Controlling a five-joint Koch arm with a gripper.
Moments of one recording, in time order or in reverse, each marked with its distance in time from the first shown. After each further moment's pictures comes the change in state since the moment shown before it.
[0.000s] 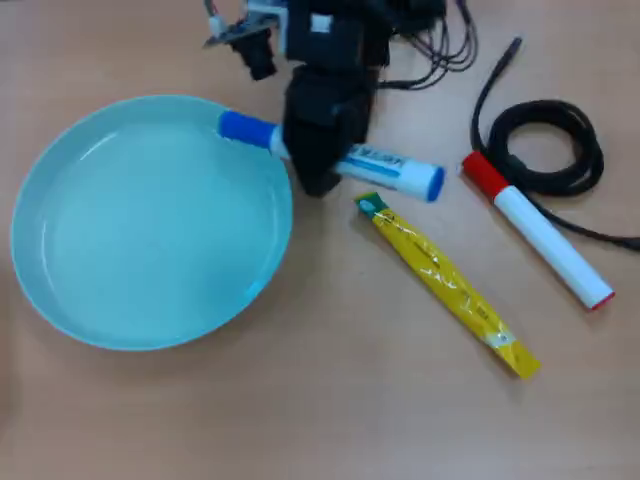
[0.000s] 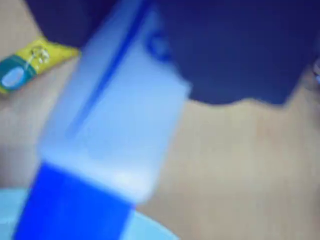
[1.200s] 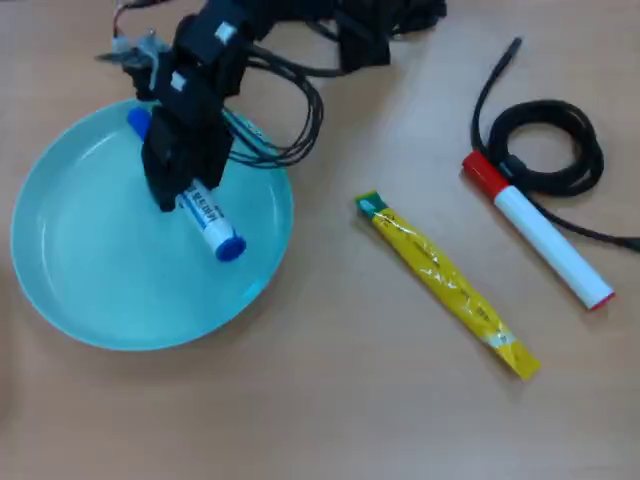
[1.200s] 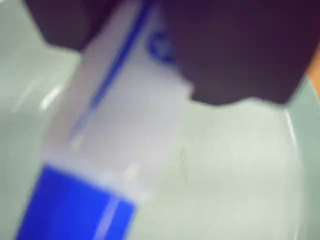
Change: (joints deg) arm 28.7 -21.7 0.0 -15.5 -0.5
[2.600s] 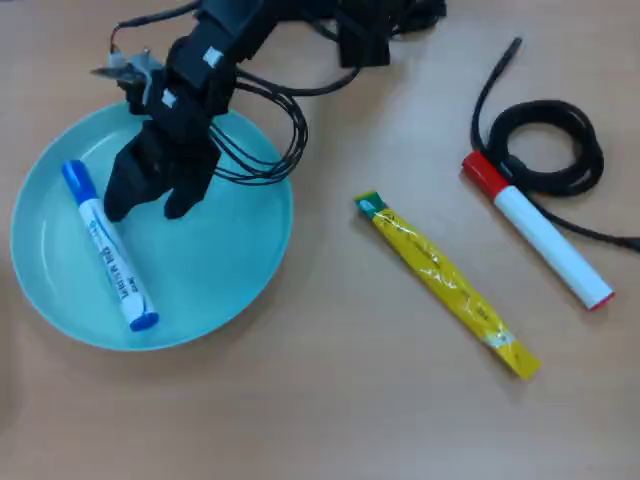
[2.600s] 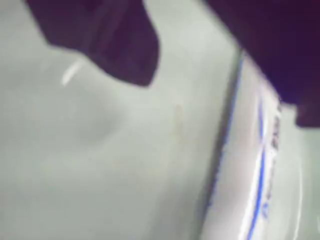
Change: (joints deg) arm 1.9 -5.5 2.2 -9.8 0.2
